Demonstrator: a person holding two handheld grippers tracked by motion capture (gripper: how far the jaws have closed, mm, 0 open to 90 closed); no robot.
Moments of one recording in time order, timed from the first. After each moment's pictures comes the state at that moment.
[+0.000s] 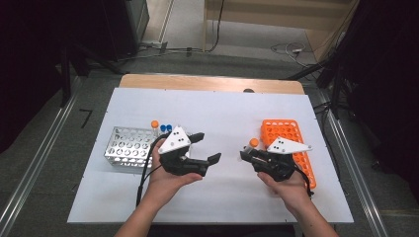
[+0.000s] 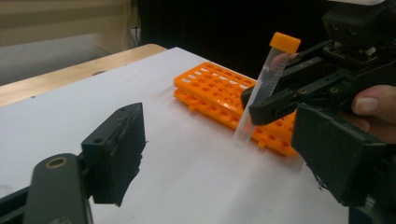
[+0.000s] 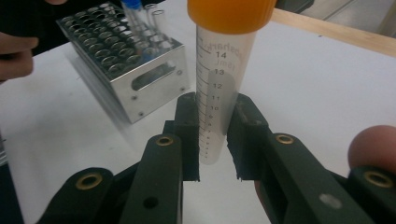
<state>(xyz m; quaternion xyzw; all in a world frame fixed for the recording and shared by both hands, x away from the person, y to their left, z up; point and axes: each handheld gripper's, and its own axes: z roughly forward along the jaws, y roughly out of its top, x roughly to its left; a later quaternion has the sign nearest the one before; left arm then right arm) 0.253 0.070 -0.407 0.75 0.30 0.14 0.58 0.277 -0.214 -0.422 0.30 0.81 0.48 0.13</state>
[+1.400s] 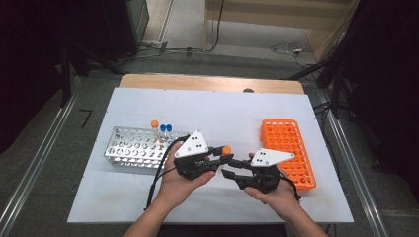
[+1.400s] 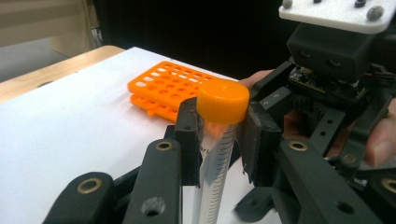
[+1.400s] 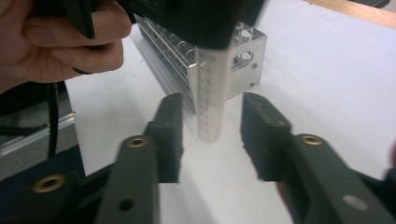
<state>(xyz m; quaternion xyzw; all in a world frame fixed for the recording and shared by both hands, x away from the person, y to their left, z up) 0.252 0.050 -0.405 0.76 0.25 0.12 0.59 0.258 -0.186 -0.433 0.22 0.84 0.50 0.07</state>
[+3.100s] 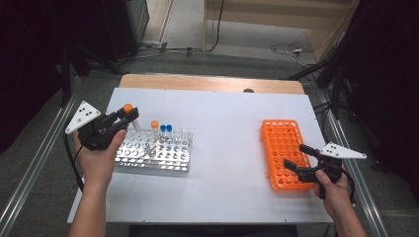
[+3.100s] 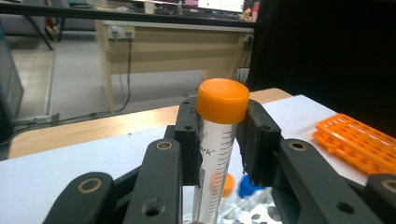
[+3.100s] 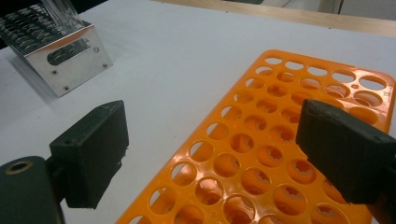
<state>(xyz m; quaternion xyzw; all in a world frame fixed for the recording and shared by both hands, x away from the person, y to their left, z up) 0.265 0.245 -0.383 0.62 0.44 0.30 0.57 0.291 -0.346 -0.445 0.37 0.77 0.49 0.16</state>
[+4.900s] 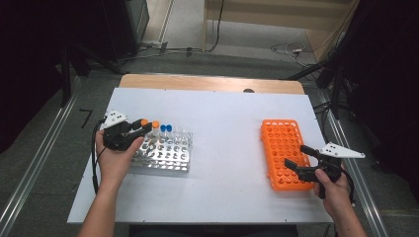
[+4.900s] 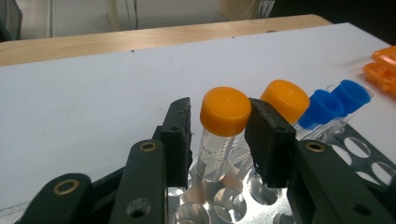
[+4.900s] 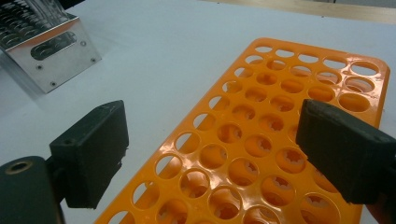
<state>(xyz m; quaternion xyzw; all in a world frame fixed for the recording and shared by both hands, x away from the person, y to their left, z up) 0.301 0.227 -0.440 0.68 0.50 0.24 0.48 0.295 -0.349 -0.453 0.38 0.77 0.48 0.16</state>
